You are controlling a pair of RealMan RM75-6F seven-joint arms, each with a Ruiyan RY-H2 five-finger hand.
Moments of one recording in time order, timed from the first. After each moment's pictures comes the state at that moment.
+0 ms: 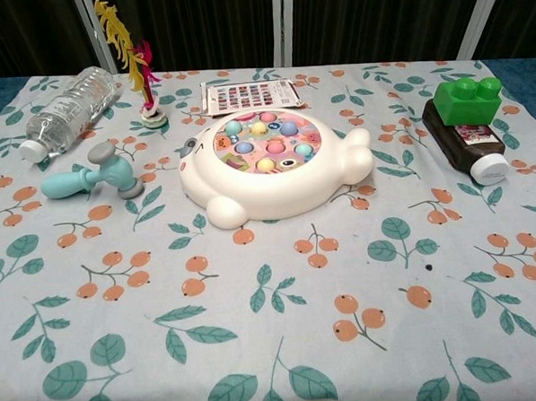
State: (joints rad) left arm 0.00 -1.16 -0.04 -1.71 1.48 1.56 0.27; right arm 0.14 -1.02 0.02 -1.58 -1.65 1.50 0.22
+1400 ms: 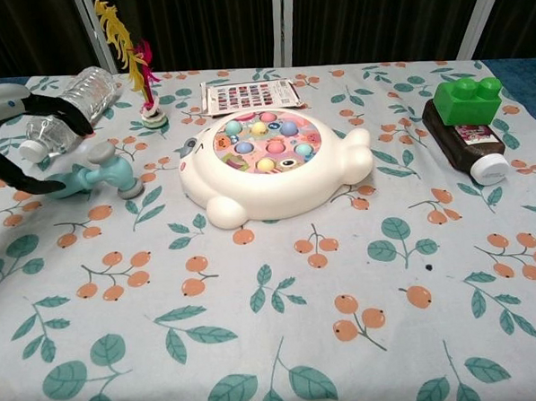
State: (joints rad) left arm -0.51 -1.39 -0.20 -1.63 1.13 0.96 0.30; right arm 0.12 -1.00 0.05 -1.58 -1.69 1.60 0.19
